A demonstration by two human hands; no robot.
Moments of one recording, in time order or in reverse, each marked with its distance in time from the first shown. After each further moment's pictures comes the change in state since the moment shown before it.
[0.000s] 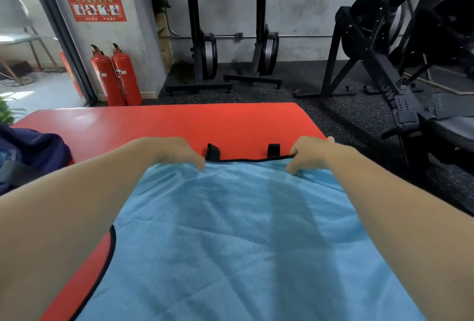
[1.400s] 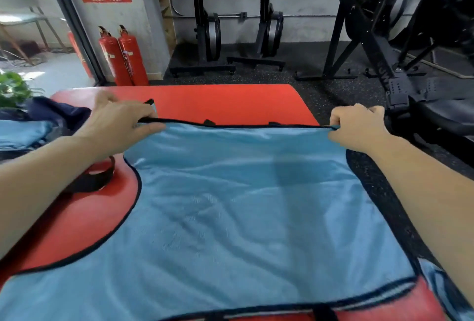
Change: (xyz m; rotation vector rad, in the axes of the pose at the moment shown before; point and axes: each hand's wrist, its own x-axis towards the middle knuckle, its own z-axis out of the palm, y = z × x) left_hand -0.138 -0.058 -0.007 0.463 0.853 0.407; right_hand -0.117 0.061 -0.033 -0.132 0.465 0.011
